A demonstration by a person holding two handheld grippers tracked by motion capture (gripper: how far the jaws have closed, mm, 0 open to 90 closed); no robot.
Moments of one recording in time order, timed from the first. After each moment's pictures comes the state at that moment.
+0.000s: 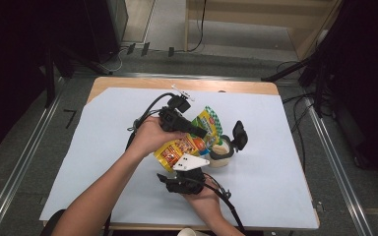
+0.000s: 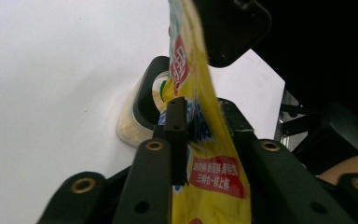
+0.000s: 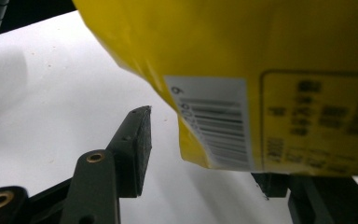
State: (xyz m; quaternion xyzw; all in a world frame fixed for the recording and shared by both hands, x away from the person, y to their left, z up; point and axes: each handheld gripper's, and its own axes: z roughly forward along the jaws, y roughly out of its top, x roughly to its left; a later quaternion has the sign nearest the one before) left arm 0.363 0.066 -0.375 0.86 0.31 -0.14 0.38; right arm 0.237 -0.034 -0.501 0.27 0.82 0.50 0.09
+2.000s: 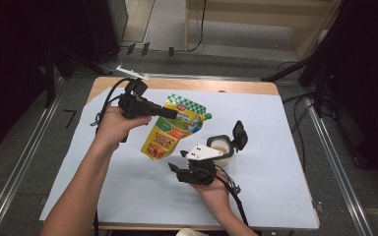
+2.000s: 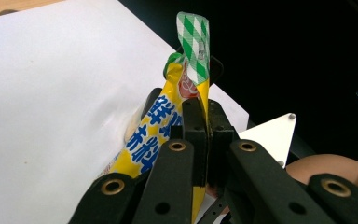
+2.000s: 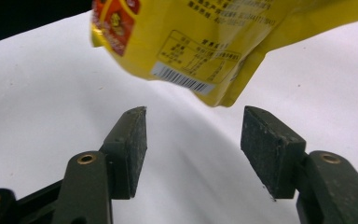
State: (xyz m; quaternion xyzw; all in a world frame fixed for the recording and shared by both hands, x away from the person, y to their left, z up) left arm 0.361 0.160 -0.331 0.80 0.32 -0.14 0.48; right arm 0.255 -0.061 -0.487 0.31 0.80 0.50 0.11
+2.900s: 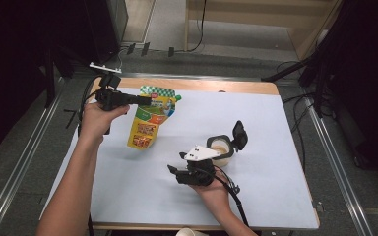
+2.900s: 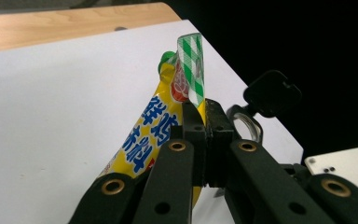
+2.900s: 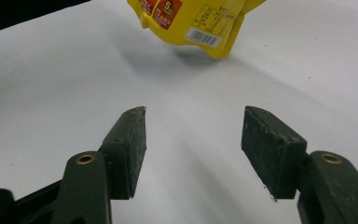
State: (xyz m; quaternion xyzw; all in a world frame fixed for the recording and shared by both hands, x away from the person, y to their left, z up) left arm 0.389 0.227 -0.351 0.76 0.42 -0.07 0.49; right arm 0.255 -0.059 -0.491 0.31 0.81 0.49 0.10
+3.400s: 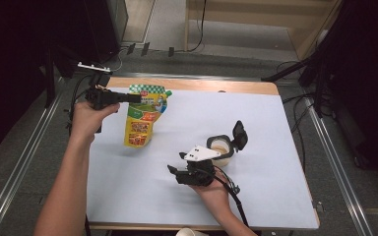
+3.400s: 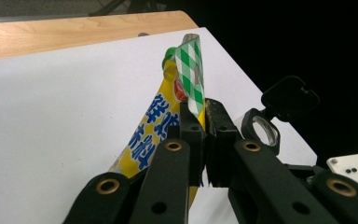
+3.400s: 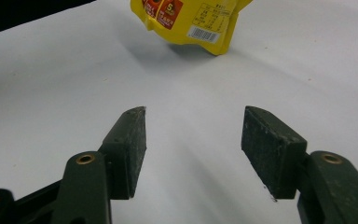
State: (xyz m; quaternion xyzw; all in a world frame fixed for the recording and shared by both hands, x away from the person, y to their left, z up) left arm 0.392 0.251 -0.354 0.76 0.43 -0.05 0.49; right arm 0.254 -0.059 -0.490 0.31 0.81 0.49 0.10
